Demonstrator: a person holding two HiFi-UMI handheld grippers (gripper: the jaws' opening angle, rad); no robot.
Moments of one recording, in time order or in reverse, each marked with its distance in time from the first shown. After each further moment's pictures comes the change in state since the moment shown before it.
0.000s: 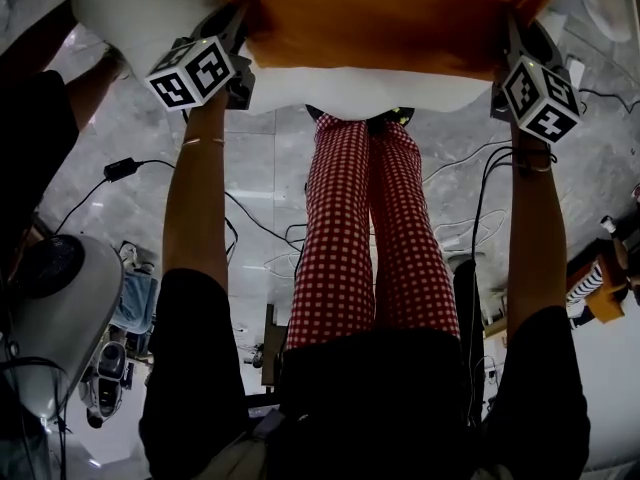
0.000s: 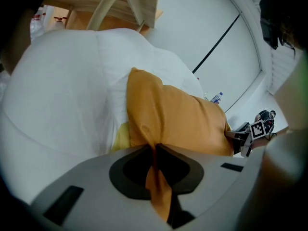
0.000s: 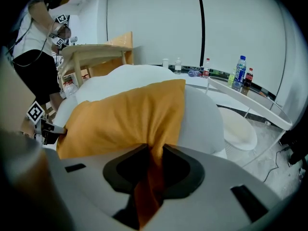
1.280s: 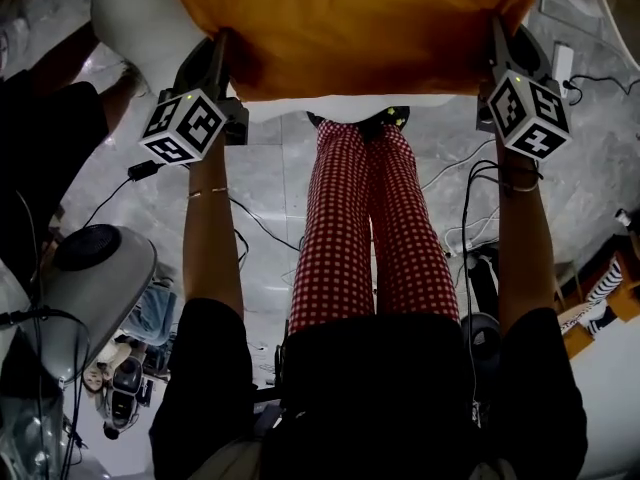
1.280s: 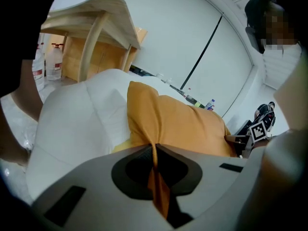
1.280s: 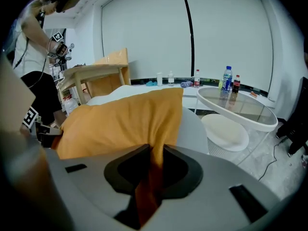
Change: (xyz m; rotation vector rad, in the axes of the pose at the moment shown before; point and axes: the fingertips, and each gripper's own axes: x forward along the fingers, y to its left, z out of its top) left arm -0.079 -0.068 0.040 0.073 -0.125 0.050; right arm -0.080 -0.007 0.034 0.086 -0.103 -0.007
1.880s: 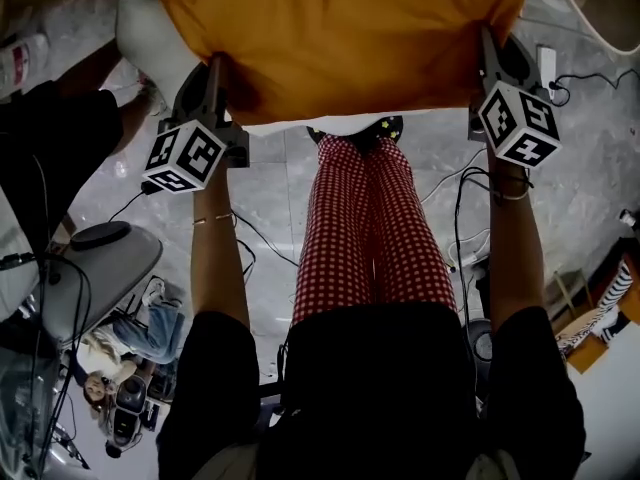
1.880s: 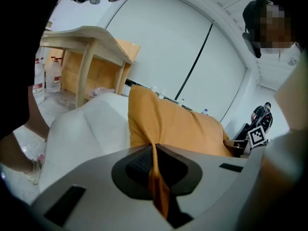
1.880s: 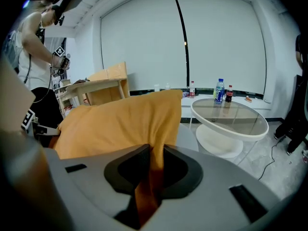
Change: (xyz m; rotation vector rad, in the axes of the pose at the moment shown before) left arm -0.061 -0.059 0.054 0.041 -0.111 -0.007; right arm -0.067 -0.010 0.048 0.035 -0.094 -0.008
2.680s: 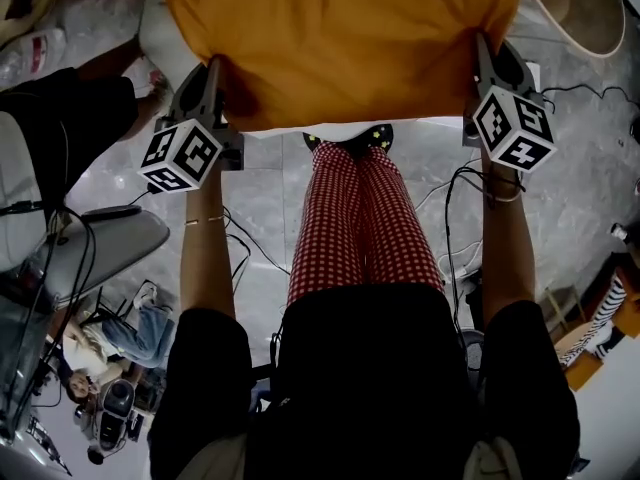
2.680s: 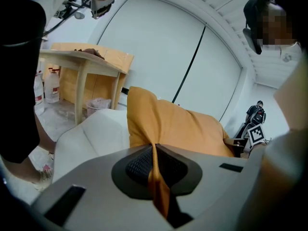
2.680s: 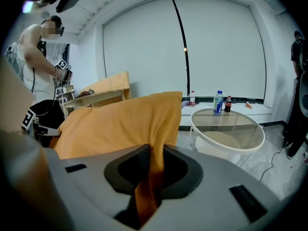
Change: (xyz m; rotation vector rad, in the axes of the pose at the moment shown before) left arm -0.047 -0.046 0.052 0.051 -0.045 -0.001; right arm -0.055 -0.001 0.060 0.000 -0.067 0.022
